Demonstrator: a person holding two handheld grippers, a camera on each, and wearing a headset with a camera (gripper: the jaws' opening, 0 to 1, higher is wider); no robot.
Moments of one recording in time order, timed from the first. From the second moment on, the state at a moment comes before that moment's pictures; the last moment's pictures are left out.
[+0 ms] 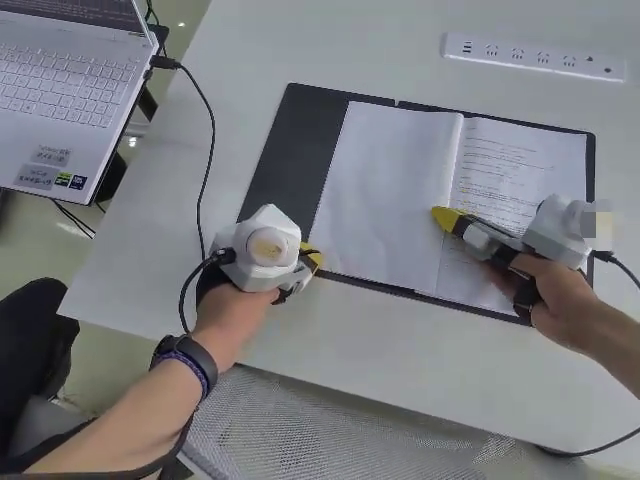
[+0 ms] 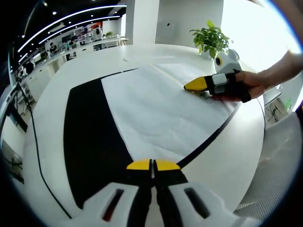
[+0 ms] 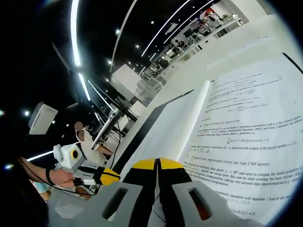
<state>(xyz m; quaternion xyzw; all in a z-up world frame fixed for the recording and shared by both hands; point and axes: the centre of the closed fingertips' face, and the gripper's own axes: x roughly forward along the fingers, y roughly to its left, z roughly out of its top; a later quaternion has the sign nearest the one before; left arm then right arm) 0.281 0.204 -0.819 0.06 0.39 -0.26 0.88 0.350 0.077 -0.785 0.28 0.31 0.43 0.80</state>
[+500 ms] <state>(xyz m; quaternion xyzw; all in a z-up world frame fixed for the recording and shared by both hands) 0.282 0.204 -0.821 0.05 0.38 -0.26 0.89 0.294 0.079 -0.788 0.27 0.34 0.46 0.78</state>
